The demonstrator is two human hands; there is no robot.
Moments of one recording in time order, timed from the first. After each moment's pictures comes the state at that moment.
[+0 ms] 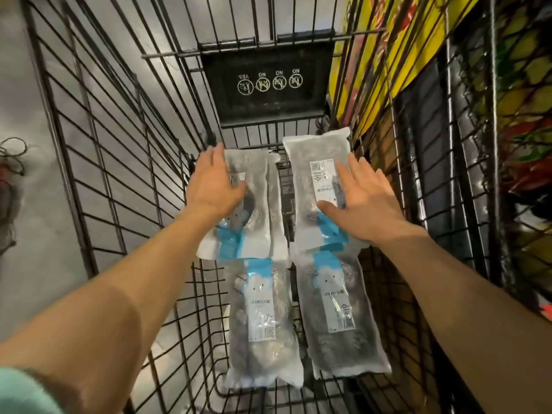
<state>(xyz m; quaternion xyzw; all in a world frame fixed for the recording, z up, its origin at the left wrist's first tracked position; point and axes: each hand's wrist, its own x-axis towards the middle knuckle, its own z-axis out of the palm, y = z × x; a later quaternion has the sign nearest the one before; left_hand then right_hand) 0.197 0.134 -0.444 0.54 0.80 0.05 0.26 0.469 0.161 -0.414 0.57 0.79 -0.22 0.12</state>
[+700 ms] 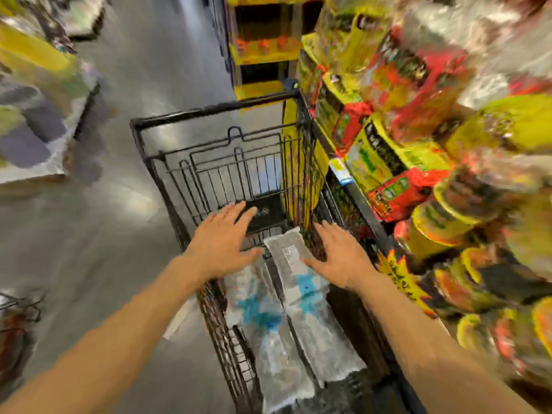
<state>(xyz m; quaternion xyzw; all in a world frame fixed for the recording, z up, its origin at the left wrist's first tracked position) 0.194 0.072 -0.110 0.83 0.56 -0.04 0.07 0.463 0.053 -0.148 0.64 0.74 -0.20 0.03</state>
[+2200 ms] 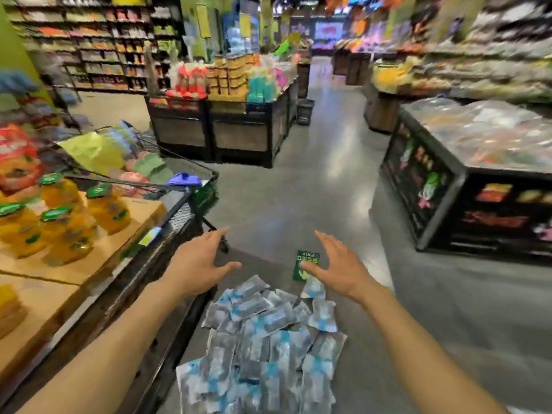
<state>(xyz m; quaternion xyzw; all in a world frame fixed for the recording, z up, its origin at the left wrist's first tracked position) 0.434 -0.902 0.039 0.79 -0.61 -0.04 0.09 0.161 -1.047 0.006 0.87 -0.44 0.10 -0.21</state>
